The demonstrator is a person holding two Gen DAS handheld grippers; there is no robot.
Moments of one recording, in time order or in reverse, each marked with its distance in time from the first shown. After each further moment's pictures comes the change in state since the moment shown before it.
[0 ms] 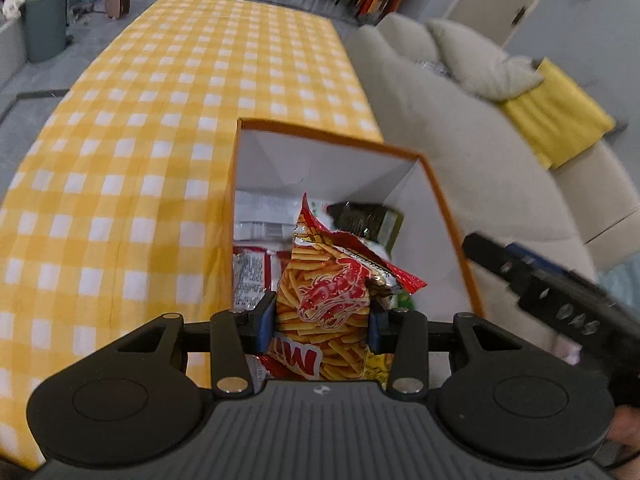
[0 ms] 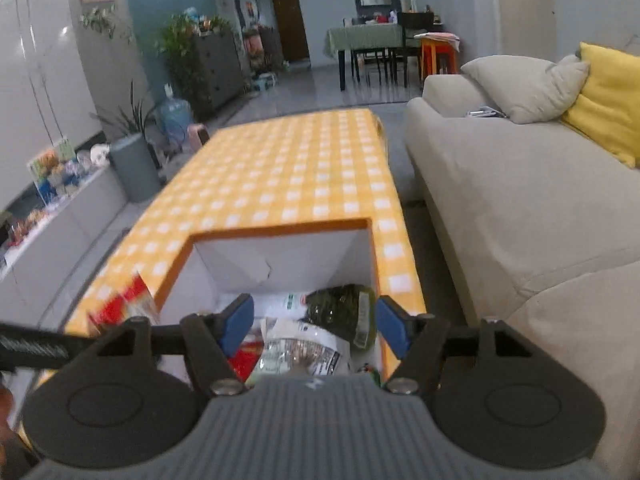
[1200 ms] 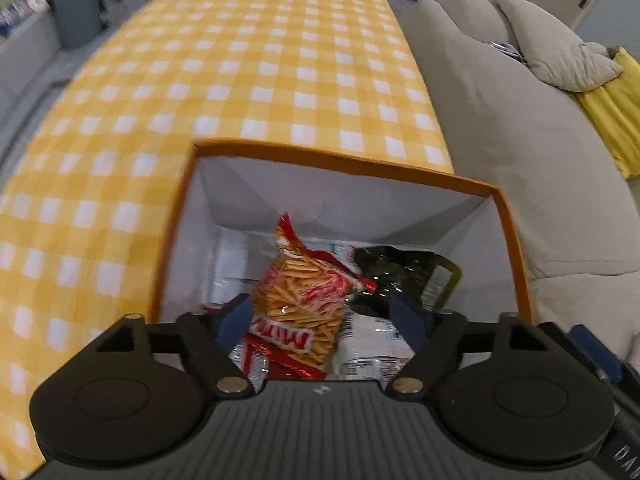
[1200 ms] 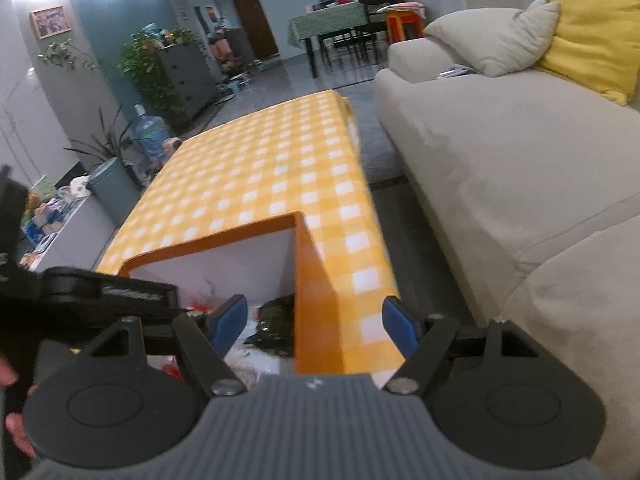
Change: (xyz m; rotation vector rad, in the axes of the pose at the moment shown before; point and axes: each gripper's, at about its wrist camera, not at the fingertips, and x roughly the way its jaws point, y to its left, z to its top) left arm 0.099 -0.031 0.063 -0.063 0.062 0.209; right arm 0.061 -0.070 0.000 0.157 0.032 -0.012
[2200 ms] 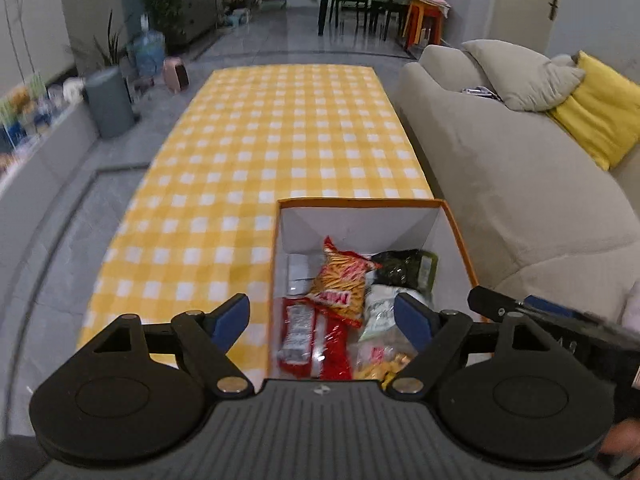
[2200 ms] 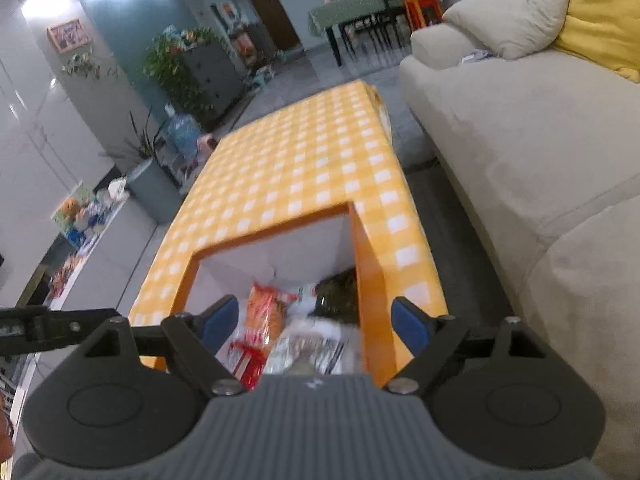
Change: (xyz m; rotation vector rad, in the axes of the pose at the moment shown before) left arm -0.164 -0.002 -0.069 0.149 -0.228 0.110; right arm -0.056 0.015 -0.001 0.045 0.065 0.126
